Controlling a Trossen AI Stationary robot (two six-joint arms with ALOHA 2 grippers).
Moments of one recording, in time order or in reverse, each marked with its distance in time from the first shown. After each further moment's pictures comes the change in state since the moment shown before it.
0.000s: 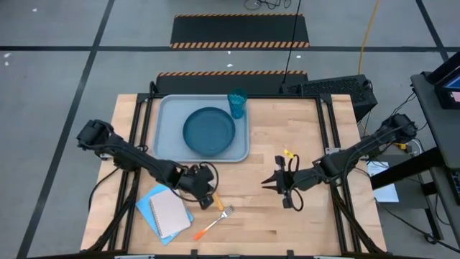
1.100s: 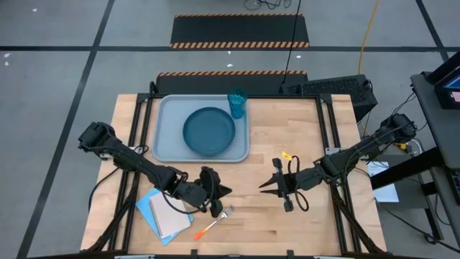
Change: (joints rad) left arm -0.088 0.031 0.182 0.191 -0.281 0.107; right arm 0.012 0.006 0.000 0.128 -0.053 -0.103
